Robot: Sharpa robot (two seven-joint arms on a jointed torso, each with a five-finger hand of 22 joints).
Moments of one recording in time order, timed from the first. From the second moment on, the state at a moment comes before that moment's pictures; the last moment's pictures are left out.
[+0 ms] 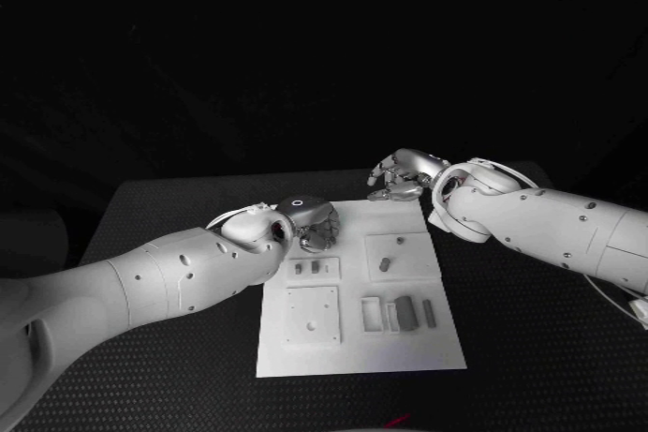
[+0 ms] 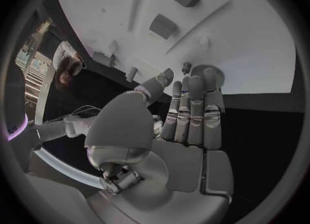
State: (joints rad) left arm 1.22 -0.40 -0.15 1.10 -1.56 -0.30 0.03; left_hand 1.16 -0.11 0.57 -0.28 0.06 0.90 0.12 0.28 0.53 1.12 0.10 0.15 0.28 1.02 -0.01 1.07 0.62 0.03 1.18 -0.11 0.26 1.25; right arm 1.28 -0.71 -0.05 1.23 -1.26 -0.29 -0.02; right_hand 1.03 -0.17 0.60 -0.17 0.07 0.89 0.13 0.21 0.55 1.02 0.04 1.15 1.04 1.19 -0.07 1.41 0.92 0.25 1.13 -0.01 0.87 1.31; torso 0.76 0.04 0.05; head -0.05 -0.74
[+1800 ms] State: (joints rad) left arm 1.20 -0.36 -0.15 1.05 -1.57 -0.30 0.02; left_hand 1.17 -0.11 0.57 -0.28 0.06 0.86 0.11 0.25 0.50 1.13 0.09 0.10 0.30 1.08 -0.02 1.15 0.66 0.03 1.24 -0.12 0.31 1.31; right arm 1.28 -0.70 -0.05 1.24 -1.26 -0.30 -0.02; right_hand 1.03 -0.17 0.60 -0.17 0.07 0.89 0.14 0.21 0.54 1.02 0.04 1.15 1.04 1.19 -0.07 1.41 0.92 0.25 1.13 -0.01 0.87 1.31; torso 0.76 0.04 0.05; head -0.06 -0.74
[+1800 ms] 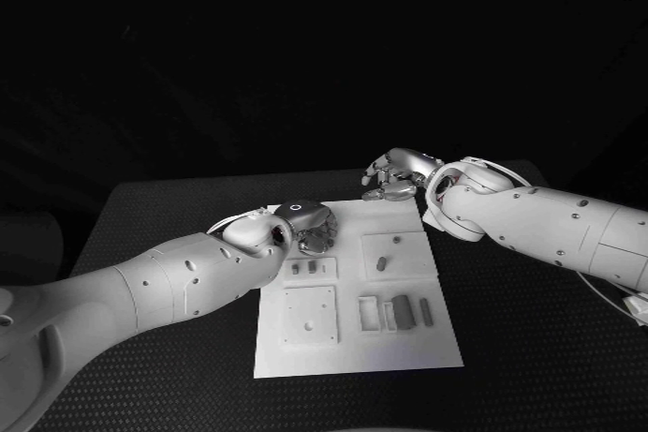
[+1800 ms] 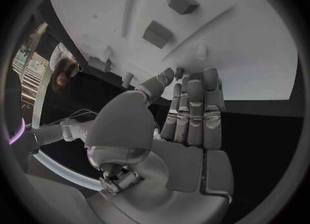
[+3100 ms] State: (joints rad) left arm 1.19 -0.34 -0.15 1.02 -1.56 -0.24 0.01; left_hand 1.15 -0.09 0.57 -0.28 0.06 0.89 0.14 0.26 0.50 1.15 0.09 0.09 0.32 1.10 -0.02 1.15 0.66 0.03 1.25 -0.11 0.33 1.31; right arm 1.28 -0.70 -0.05 1.24 -1.26 -0.30 -0.02; right_hand 1.03 -0.17 0.60 -0.17 0.07 0.88 0.14 0.21 0.54 1.02 0.04 1.15 1.04 1.19 -0.07 1.41 0.92 0.25 1.13 -0.01 0.87 1.31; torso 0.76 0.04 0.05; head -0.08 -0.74
